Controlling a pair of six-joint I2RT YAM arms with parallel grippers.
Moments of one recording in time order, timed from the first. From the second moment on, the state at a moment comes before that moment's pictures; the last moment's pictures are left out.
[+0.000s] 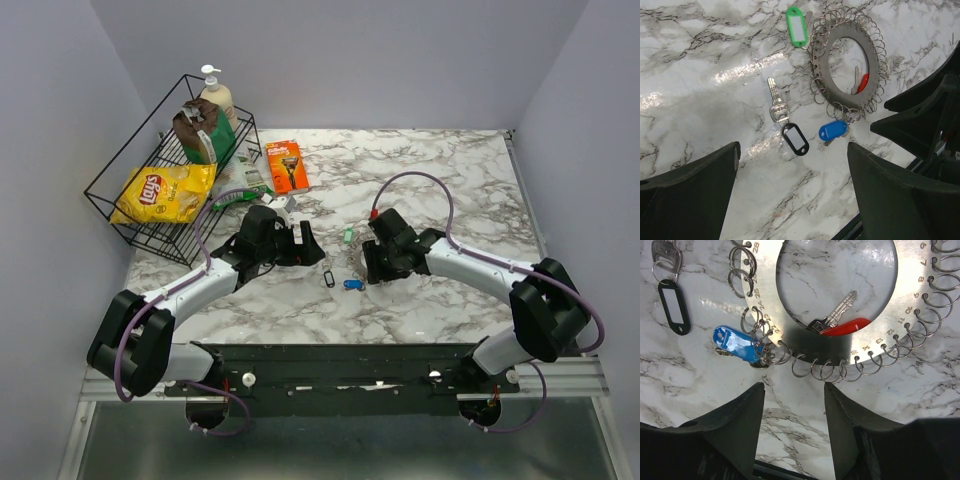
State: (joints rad) left arm -0.51 1.31 0.67 0.04 0.28 -0.52; right arm 0.69 1.50 0.92 -0.52 0.06 0.41
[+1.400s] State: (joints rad) left arm -0.76 1.54 0.81 0.11 0.28 -0.54; right arm 0.54 1.51 0.85 -0.38 -0.14 0.44
